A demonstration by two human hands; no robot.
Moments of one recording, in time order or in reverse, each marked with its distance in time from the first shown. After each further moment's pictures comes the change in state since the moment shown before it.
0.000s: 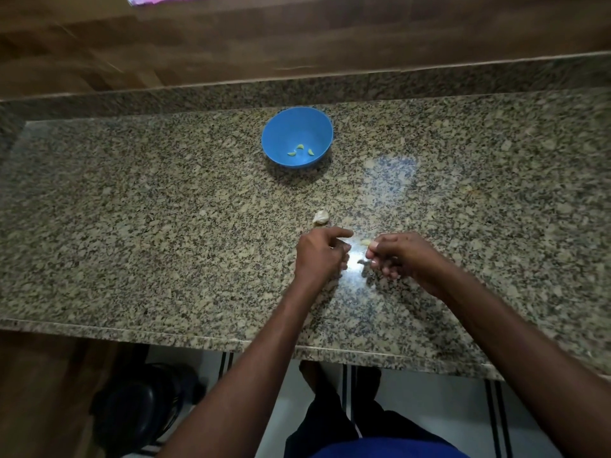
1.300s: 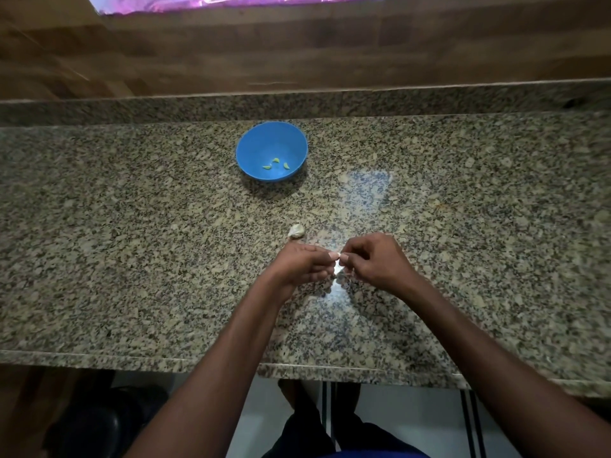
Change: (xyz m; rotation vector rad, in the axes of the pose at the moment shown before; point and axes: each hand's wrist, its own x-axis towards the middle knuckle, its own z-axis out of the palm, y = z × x) left_hand 0.019 0.008 -0.013 -0.444 -0.375 -0.349; right_hand -0.003 -0.021 0.009 -0.597 0.184 -0.253
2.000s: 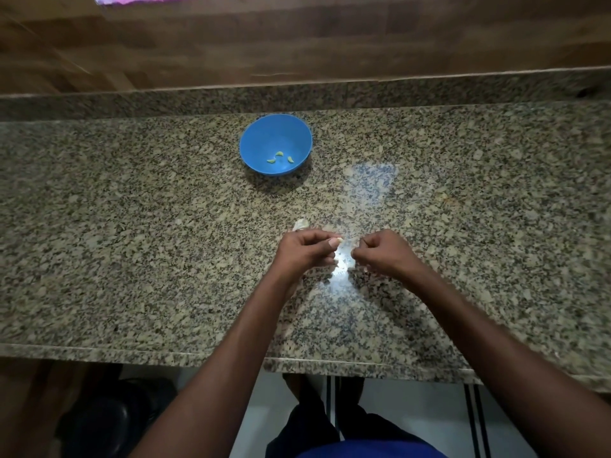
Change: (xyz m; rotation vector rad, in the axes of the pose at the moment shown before) left_hand 0.005 -0.011 -0.001 -0.050 0.069 0.269; right_hand 0.012 0.014 0.000 0.107 -0.042 0.228
